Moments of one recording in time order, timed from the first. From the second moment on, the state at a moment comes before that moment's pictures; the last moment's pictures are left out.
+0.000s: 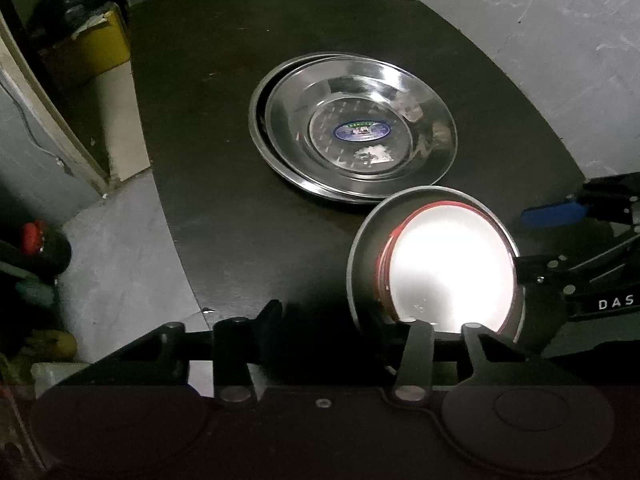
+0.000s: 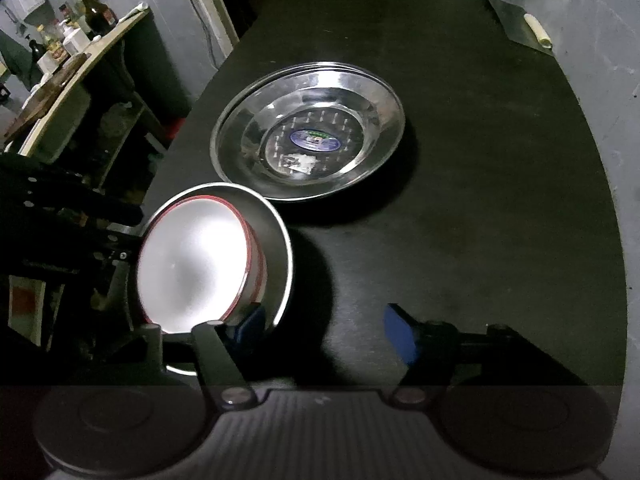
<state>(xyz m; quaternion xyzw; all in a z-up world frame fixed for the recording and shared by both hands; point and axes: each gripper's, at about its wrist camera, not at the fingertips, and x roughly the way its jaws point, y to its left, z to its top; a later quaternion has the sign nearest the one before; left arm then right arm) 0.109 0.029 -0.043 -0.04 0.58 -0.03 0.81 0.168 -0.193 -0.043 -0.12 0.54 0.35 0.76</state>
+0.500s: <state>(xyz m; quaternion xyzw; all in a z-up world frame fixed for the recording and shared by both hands) 0.110 0.029 -0.041 -0.07 0.57 -0.05 0.82 0.164 -0.190 -0.039 -0.09 0.54 0.41 0.73</state>
